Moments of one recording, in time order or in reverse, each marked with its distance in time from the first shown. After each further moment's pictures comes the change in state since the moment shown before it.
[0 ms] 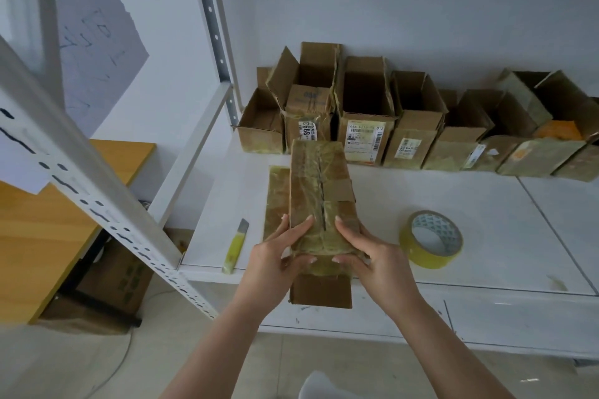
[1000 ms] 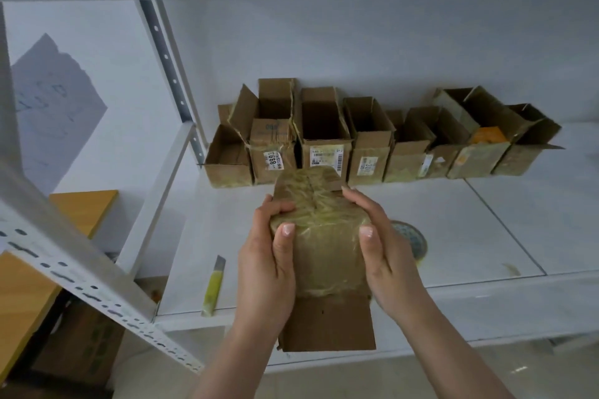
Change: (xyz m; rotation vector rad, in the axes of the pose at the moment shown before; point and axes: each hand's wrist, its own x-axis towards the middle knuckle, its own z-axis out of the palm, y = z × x) left_hand 0.008 0.092 -0.006 -0.189 0.311 0.205; right_hand 0.001 -0.071 -0.055 0.229 0.269 0.005
